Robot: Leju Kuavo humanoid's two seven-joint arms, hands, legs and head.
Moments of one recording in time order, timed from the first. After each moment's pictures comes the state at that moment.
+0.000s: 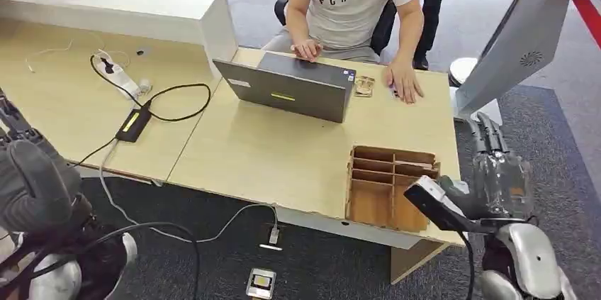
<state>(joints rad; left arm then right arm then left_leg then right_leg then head) 0.02 0.14 -0.35 -2.31 0.29 0.58 -0.70 -0.35 -0.41 0.50 -1.57 1.13 -0.18 0.24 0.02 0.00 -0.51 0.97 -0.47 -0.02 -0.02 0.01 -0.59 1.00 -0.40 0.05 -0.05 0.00</state>
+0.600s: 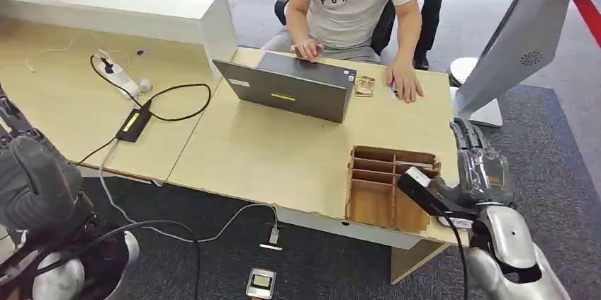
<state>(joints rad) 0.01 0.13 -0.35 -2.30 0.28 0.61 -0.70 -0.45 -0.35 0.55 -1.30 1.12 -0.17 0.21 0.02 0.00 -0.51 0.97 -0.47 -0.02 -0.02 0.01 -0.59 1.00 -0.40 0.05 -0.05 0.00</state>
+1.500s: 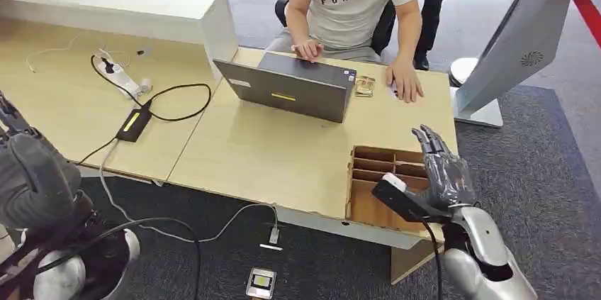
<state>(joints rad) 0.00 0.12 -0.35 -2.29 0.28 0.61 -0.70 -0.46 -0.28 0.62 -1.28 0.94 -0.17 0.11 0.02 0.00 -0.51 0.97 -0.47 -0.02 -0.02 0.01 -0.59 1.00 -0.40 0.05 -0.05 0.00</state>
